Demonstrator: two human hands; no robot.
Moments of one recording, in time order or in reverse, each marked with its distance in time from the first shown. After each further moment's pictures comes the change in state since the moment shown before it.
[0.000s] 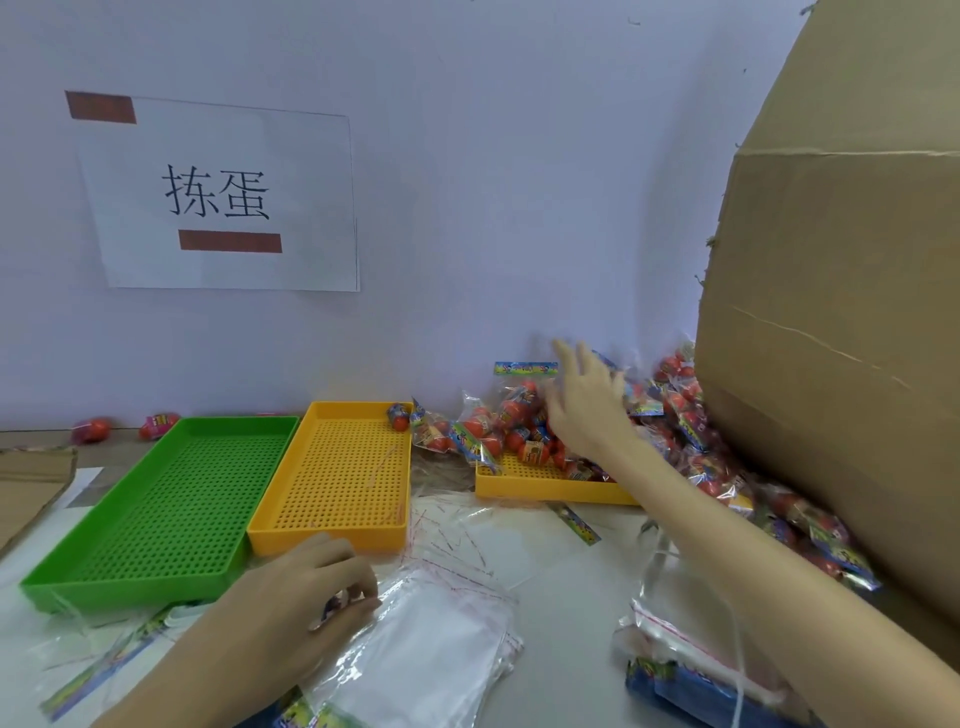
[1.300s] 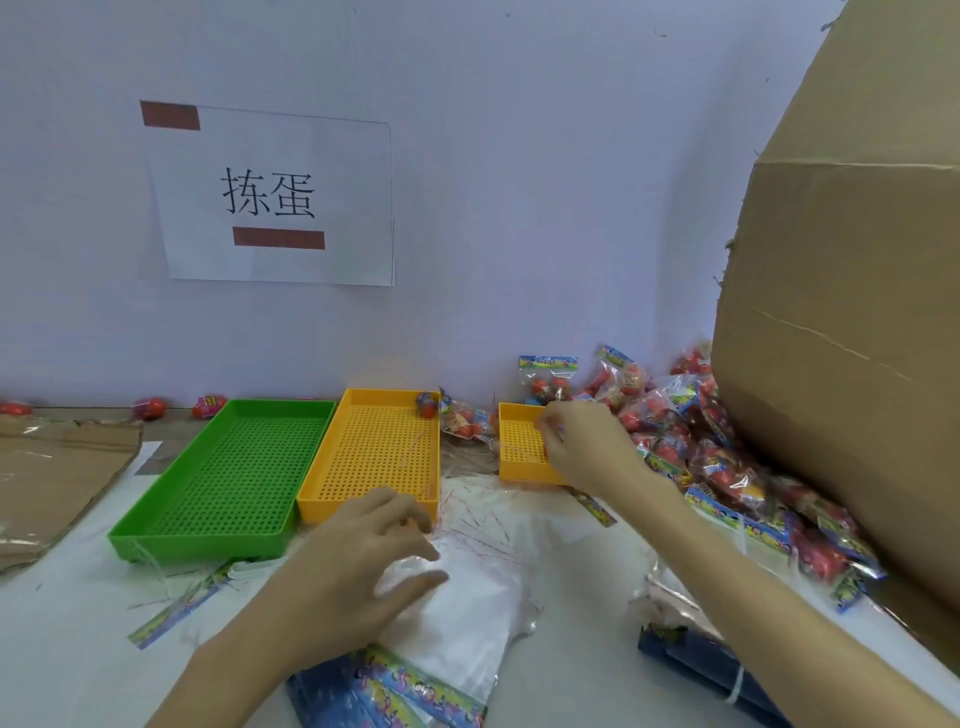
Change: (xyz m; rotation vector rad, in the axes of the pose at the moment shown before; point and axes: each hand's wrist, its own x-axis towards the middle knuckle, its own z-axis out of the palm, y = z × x) left_hand 0.001 0.011 0.005 0.035 0.117 0.125; right_hand -0.067 -0.068 -0.049 0.117 -0.240 0.020
